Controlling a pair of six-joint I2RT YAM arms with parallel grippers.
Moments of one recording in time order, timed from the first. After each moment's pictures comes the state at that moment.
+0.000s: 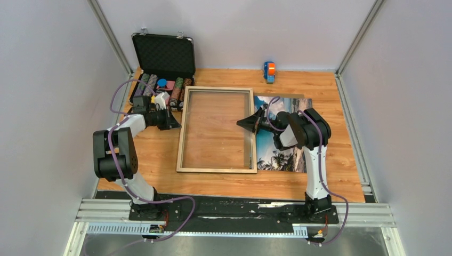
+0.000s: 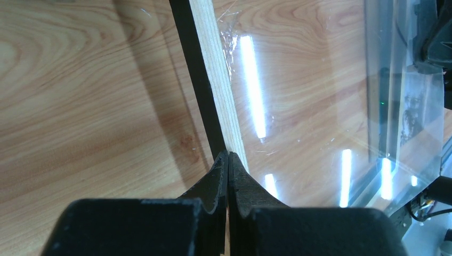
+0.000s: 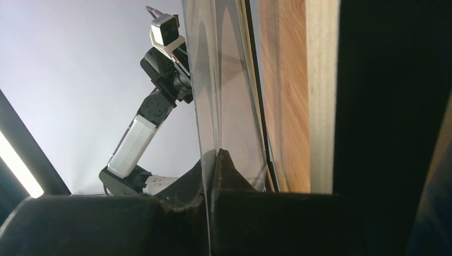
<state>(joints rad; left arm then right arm) 0.14 1.67 0.96 -0.26 0.74 -0.01 0.29 2.29 0.86 1.46 -0.89 1.72</state>
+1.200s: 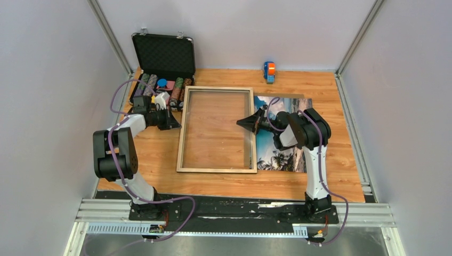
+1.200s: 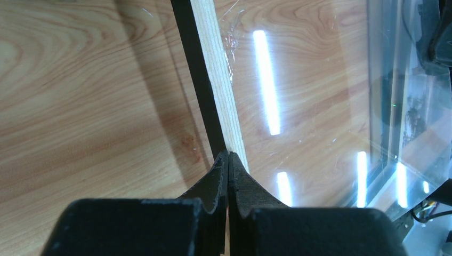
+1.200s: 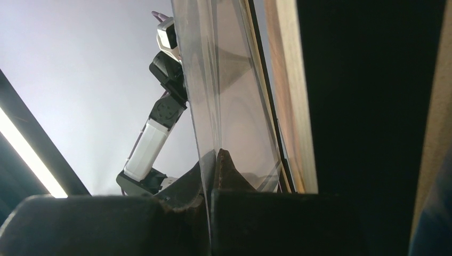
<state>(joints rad) 0.14 1.67 0.96 -0.26 0.73 -0.01 0.29 2.29 0.86 1.46 -0.89 1.80</state>
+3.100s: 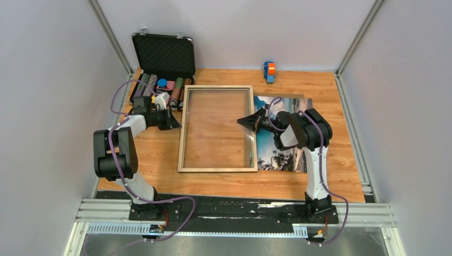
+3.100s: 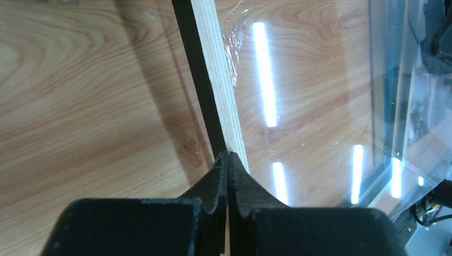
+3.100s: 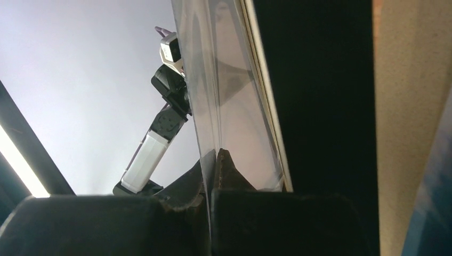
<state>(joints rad) 0.14 1.68 0.94 -0.23 0.73 -0.02 0.28 2.27 0.85 1.44 -0.84 1.78</state>
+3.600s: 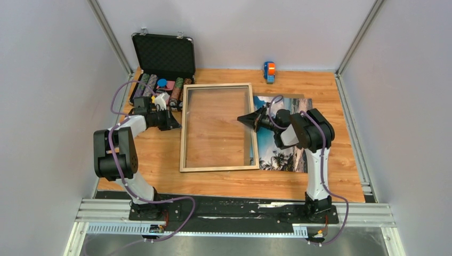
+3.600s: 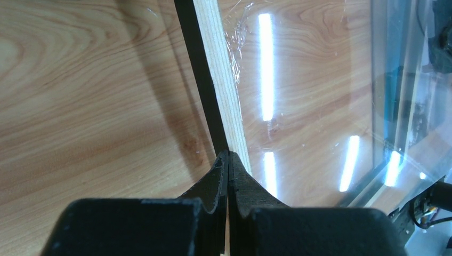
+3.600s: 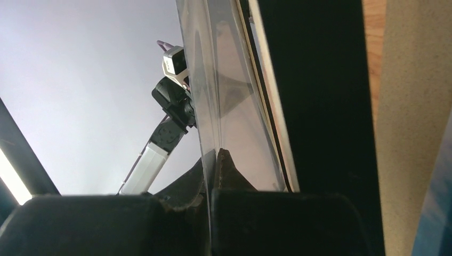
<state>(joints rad) 0.14 1.68 0.94 -0.22 0.72 -0.03 0.28 2.22 0.85 1.36 -0.78 1.73</state>
